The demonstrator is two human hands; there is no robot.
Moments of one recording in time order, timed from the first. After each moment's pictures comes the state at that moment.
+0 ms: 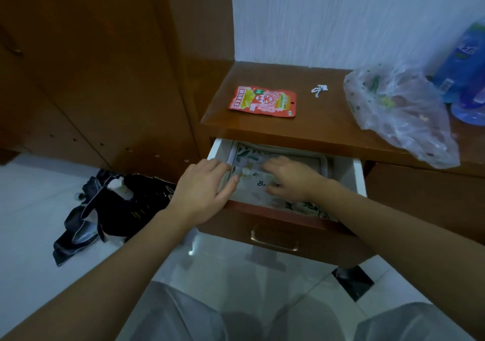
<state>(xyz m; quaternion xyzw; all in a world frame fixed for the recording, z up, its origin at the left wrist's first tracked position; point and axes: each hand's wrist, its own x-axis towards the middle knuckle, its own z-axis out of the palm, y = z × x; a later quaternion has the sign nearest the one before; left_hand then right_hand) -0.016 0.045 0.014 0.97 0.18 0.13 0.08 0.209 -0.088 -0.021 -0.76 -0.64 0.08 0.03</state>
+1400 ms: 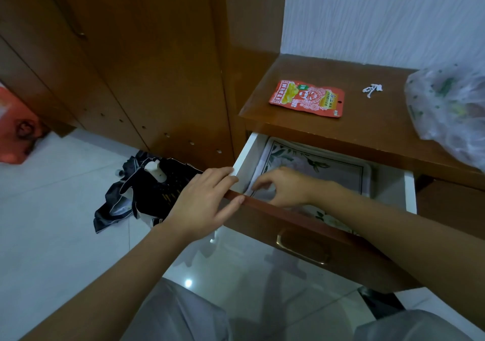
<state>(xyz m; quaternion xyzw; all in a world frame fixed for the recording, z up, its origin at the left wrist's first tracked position) -0.077 0.048 0.000 0.97 0.21 0.11 0.04 0.161 -0.033 -0.028 -0.67 -0.66 0.31 0.12</state>
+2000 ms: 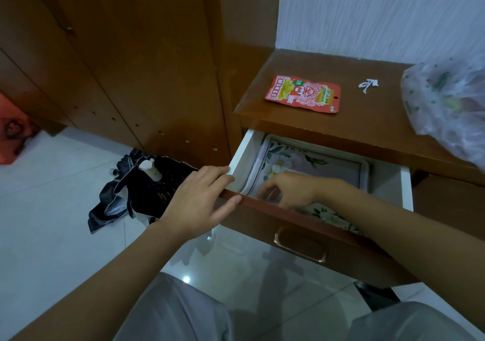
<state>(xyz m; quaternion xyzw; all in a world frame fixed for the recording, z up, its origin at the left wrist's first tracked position) -0.078 0.050 -0.001 0.97 0.18 0.13 0.04 0.170 -0.047 -0.023 -0.66 -0.63 0.40 0.09</state>
